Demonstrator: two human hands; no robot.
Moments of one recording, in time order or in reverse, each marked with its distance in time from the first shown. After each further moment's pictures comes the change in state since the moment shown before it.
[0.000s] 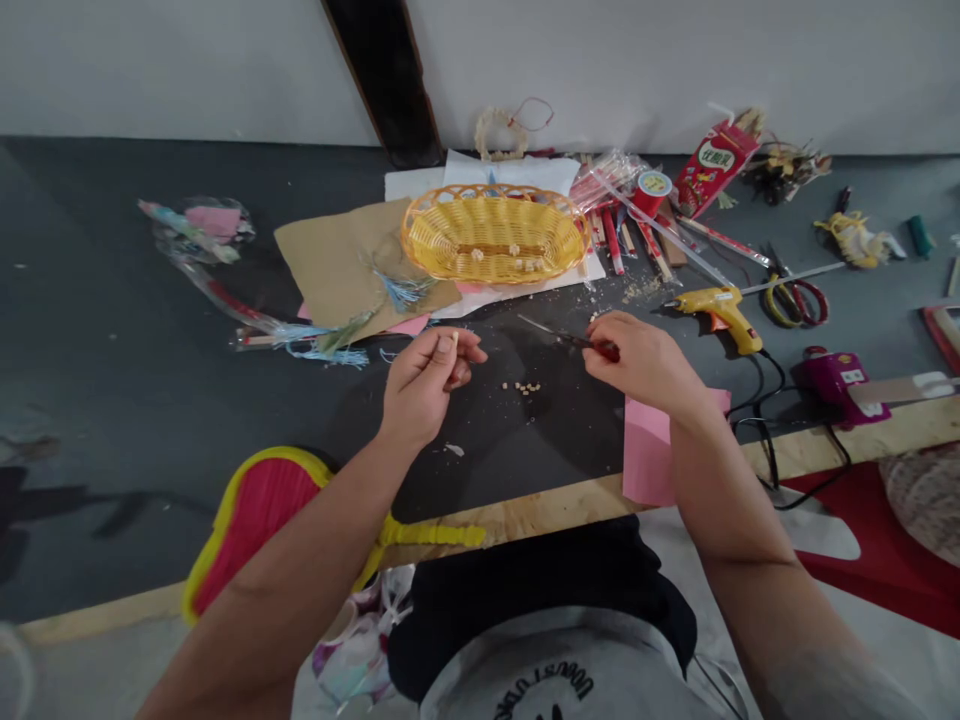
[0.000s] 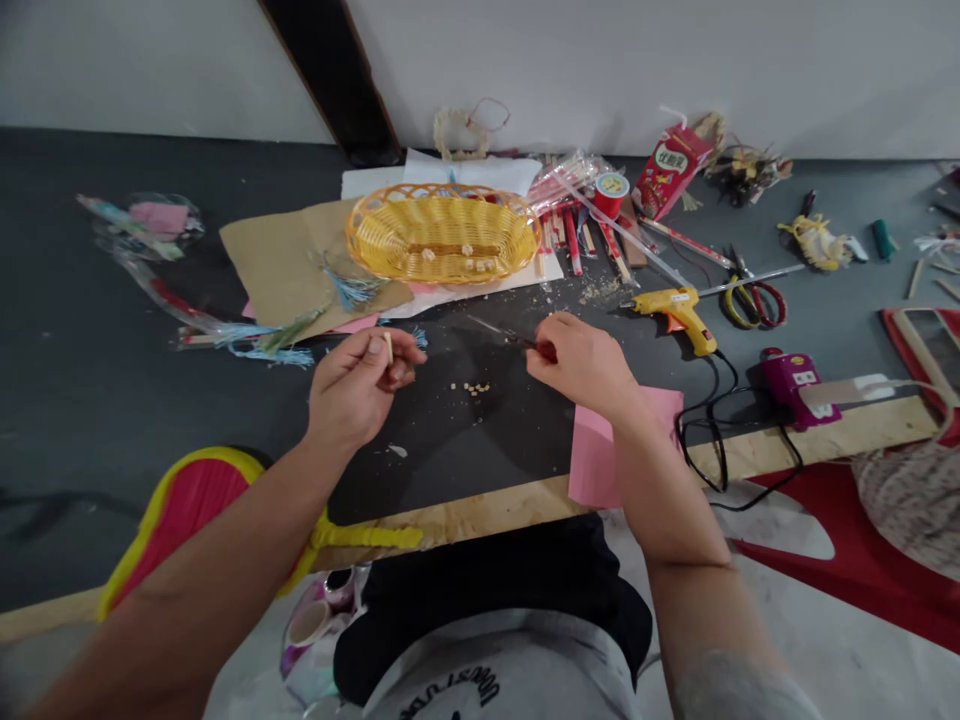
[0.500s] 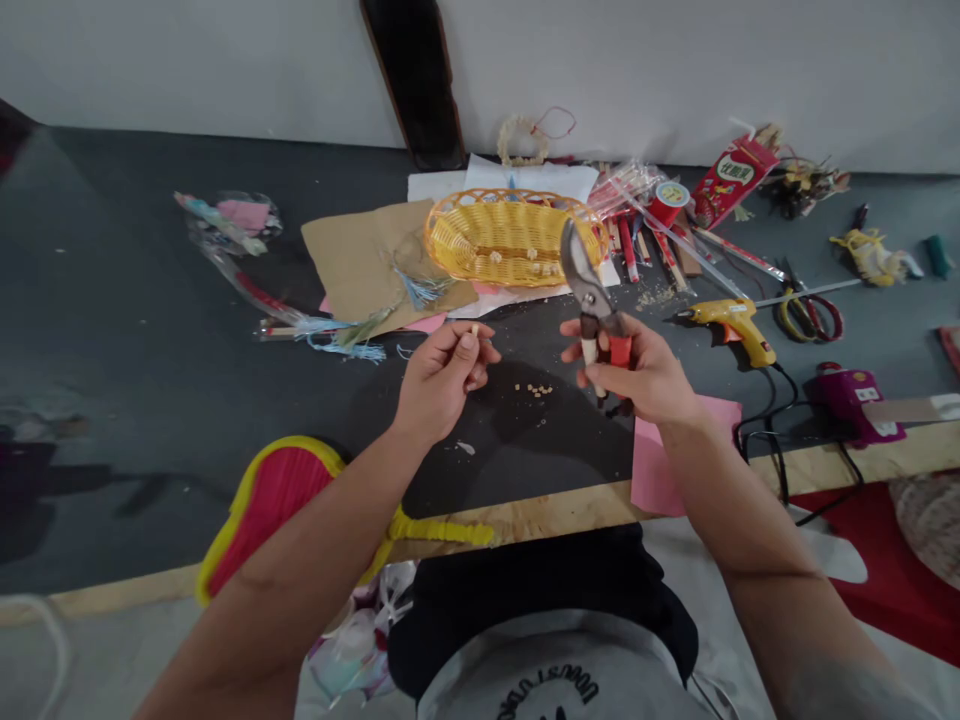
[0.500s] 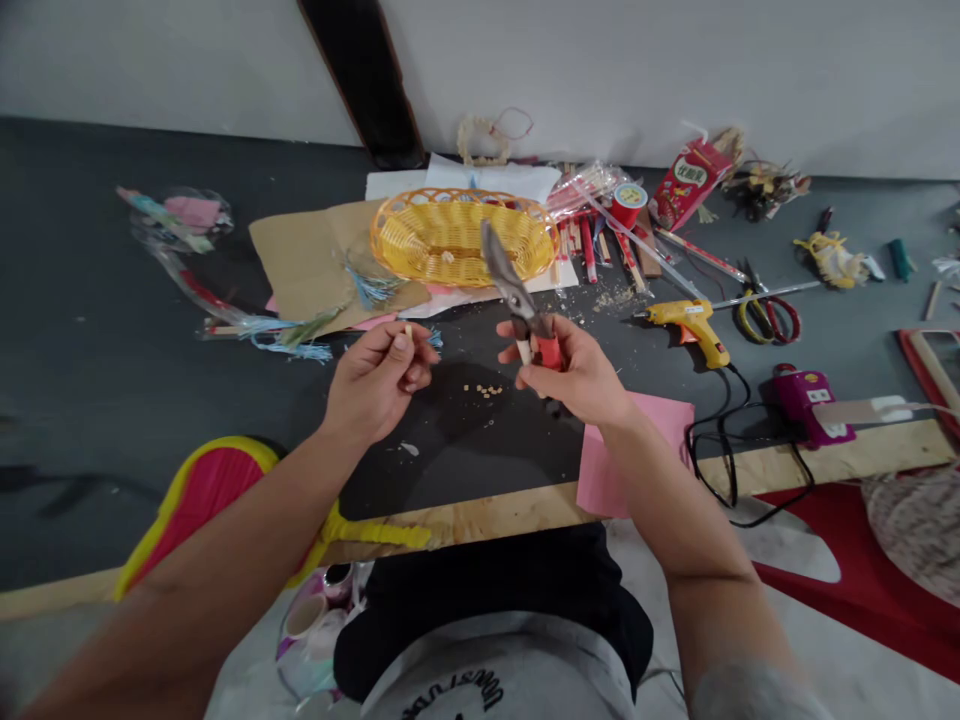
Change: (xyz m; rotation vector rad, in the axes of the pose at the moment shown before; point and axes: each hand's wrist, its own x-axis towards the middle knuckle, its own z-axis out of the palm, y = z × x) left_hand 0.001 0.005 0.004 -0.125 -0.017 -0.088; right_hand -0.003 -0.019 0.019 1.191 -0.038 -0.018
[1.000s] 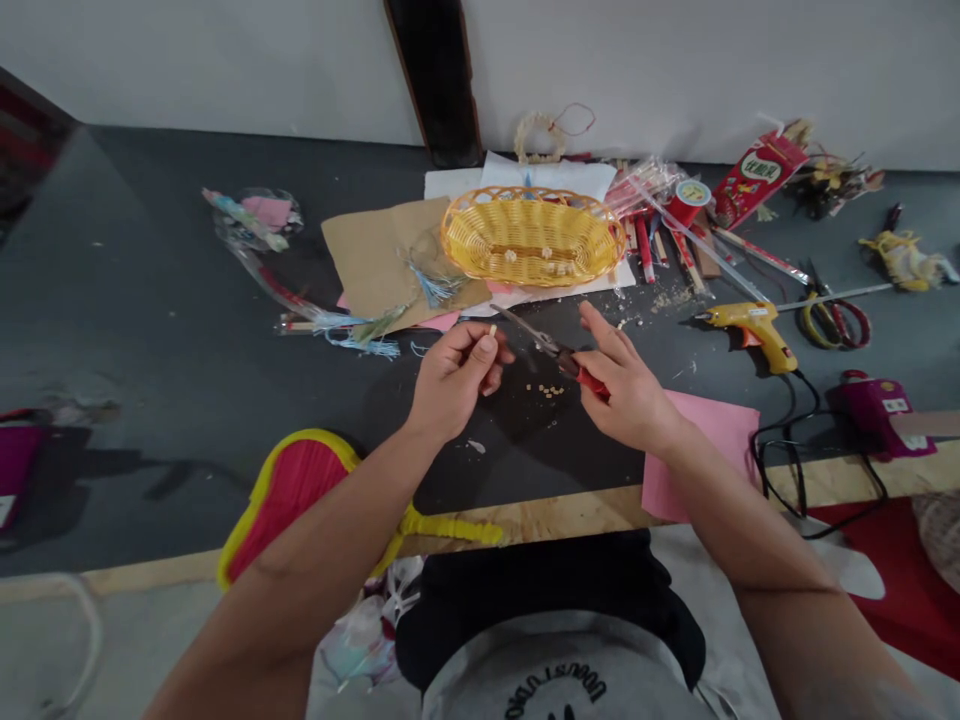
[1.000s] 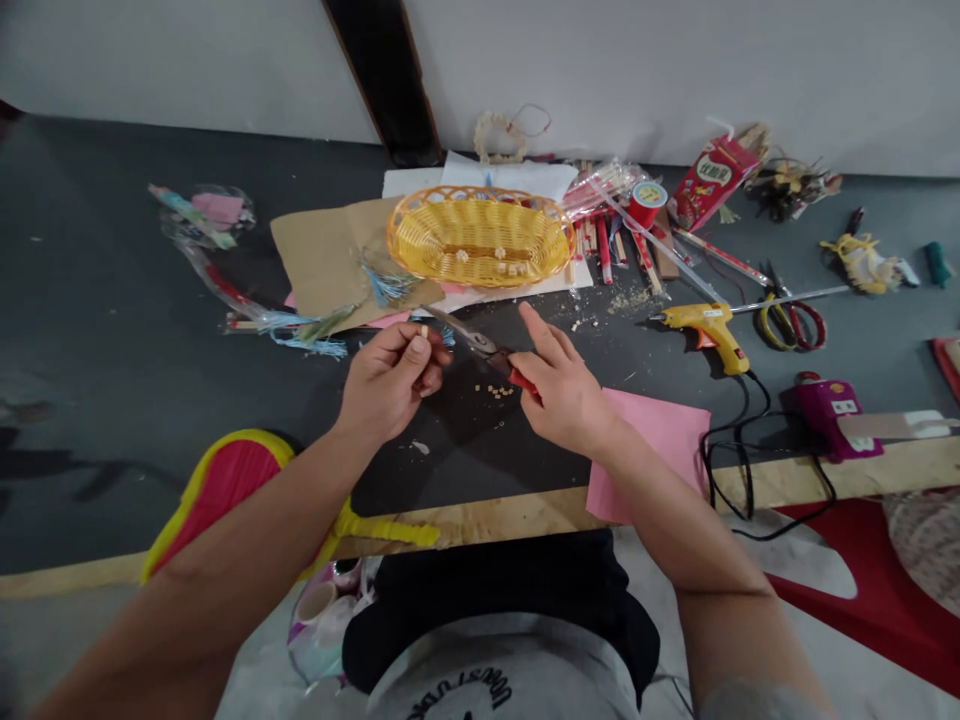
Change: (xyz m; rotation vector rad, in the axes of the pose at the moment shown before) left_hand -0.003 0.001 0.001 0.065 -0.010 0.014; right_hand -0.004 0.022 0.011 -1.012 -0.032 -0.474
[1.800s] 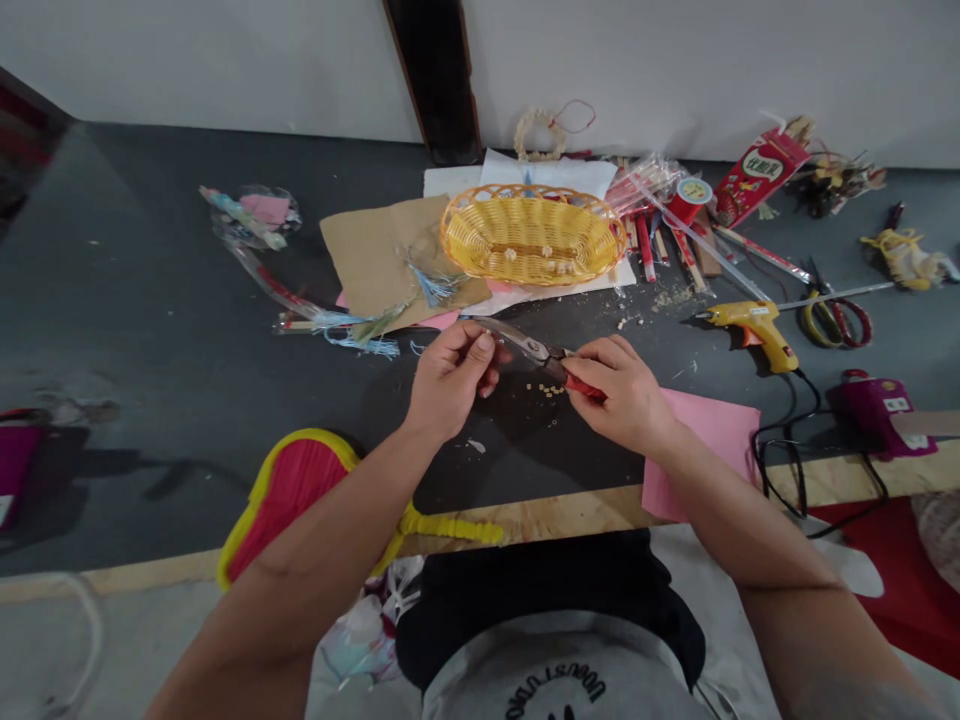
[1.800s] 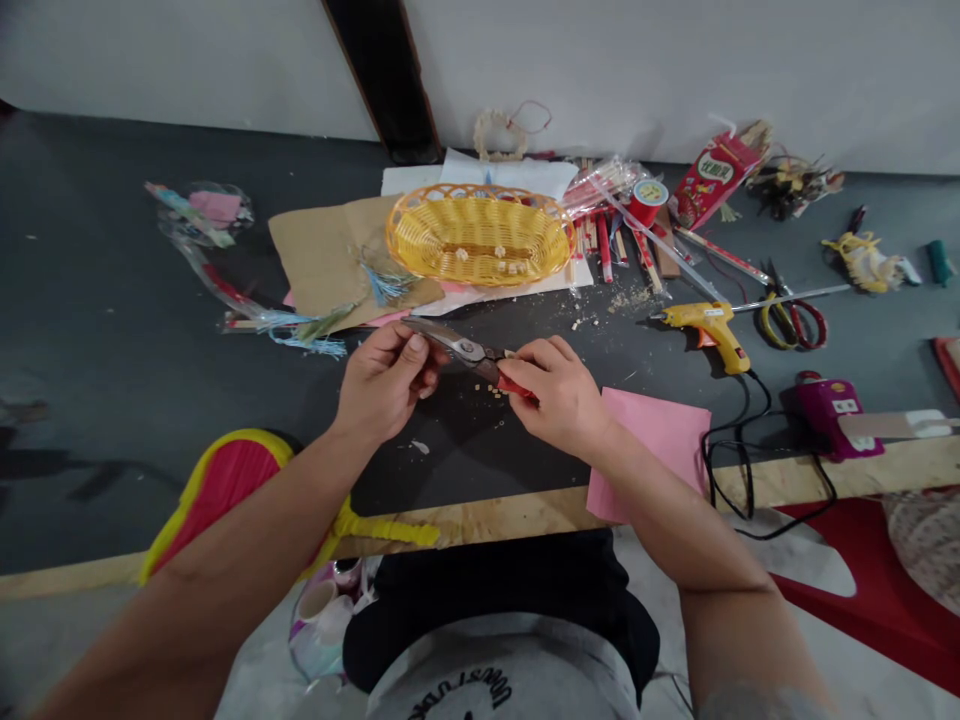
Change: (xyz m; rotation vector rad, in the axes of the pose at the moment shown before) left_hand -0.002 -0.001 -0.003 0.040 0.015 0.002; right_hand 0.004 -0.010 -0.001 -0.028 0.024 -0.007
